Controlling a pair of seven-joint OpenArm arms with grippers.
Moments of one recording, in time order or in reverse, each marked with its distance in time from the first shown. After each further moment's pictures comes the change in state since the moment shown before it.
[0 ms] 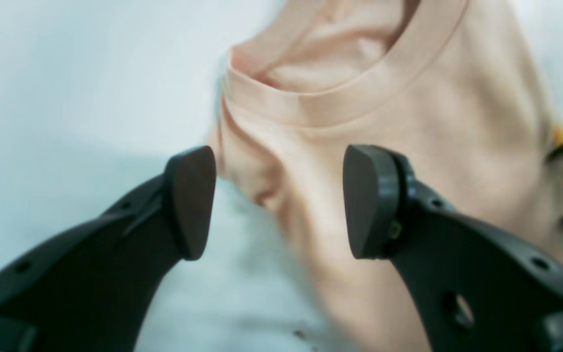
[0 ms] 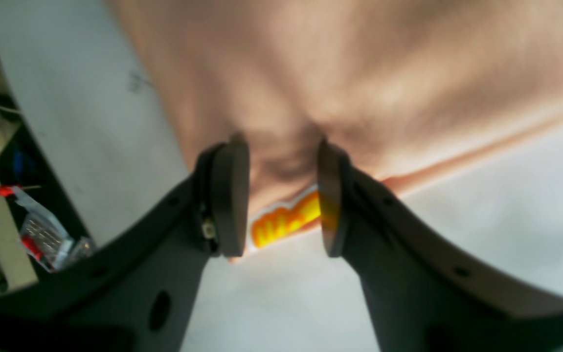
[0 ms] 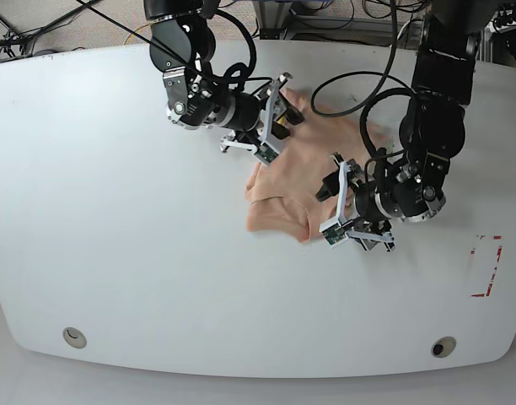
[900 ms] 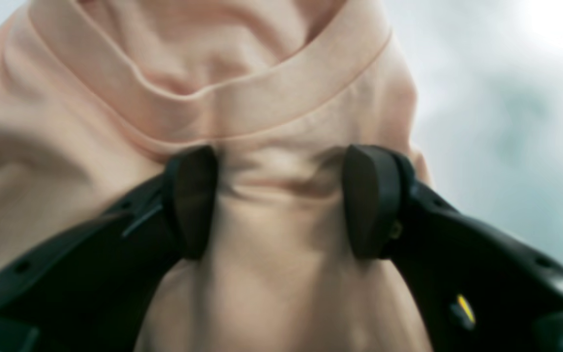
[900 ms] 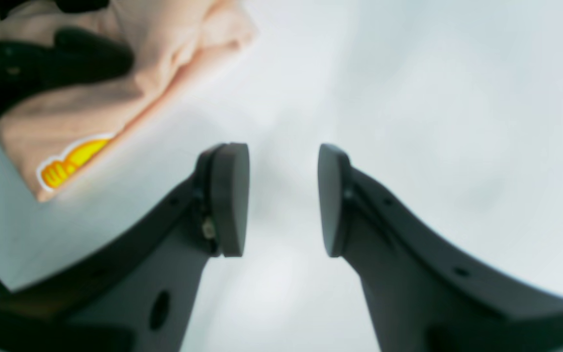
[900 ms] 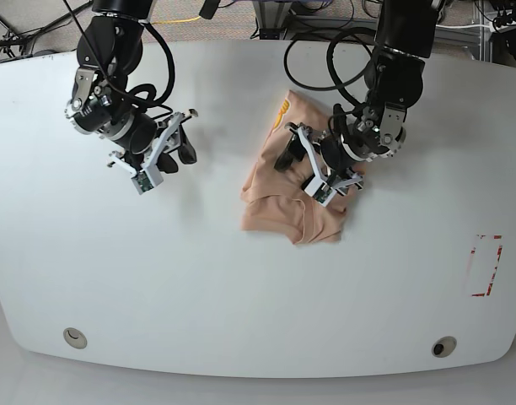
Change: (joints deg) left arm 14.2 9.2 -4.4 -16.7 6.6 12.4 -33.1; right arm 0.0 8.2 27.5 11.2 11.0 0.0 -8.1
